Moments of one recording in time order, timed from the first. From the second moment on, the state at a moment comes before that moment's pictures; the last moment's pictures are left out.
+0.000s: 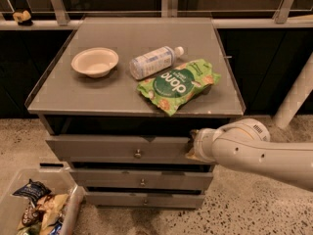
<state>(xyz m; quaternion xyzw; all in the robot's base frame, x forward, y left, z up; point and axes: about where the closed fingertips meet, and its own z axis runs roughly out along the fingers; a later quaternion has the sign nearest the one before) 0.550 -0.147 0.632 -0.62 0.72 -0.10 0.30</state>
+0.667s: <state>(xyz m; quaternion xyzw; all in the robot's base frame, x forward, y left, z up) 0.540 -0.149 0.651 -0.62 0.71 -0.12 0.32</state>
